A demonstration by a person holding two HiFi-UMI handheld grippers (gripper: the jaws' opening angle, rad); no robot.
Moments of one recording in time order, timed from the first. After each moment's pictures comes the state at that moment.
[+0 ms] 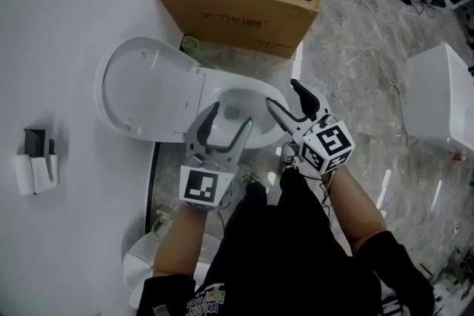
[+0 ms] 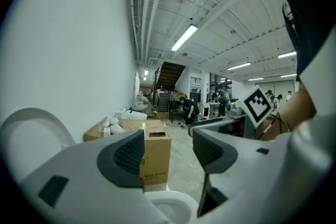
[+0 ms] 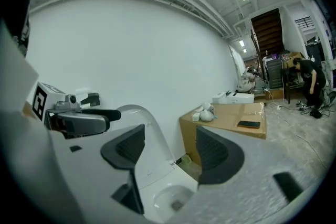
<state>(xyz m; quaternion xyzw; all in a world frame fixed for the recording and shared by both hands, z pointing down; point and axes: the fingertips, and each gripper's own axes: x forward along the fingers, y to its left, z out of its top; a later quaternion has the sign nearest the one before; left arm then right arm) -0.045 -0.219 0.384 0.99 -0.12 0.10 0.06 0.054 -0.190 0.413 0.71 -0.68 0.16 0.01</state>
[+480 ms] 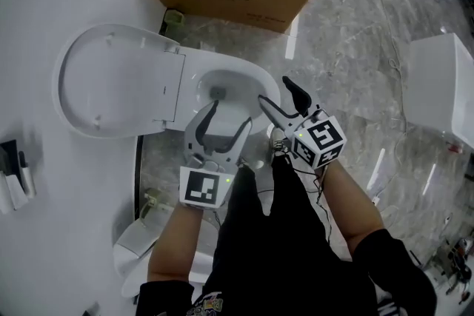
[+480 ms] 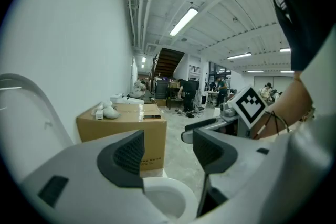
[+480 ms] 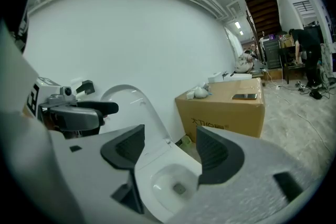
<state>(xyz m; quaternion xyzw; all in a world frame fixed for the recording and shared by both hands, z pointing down) 0.007 -0.193 0.482 0.98 -0.10 0.16 0.07 0.092 -0.175 0.535 0.69 -0.68 0.24 0.03</state>
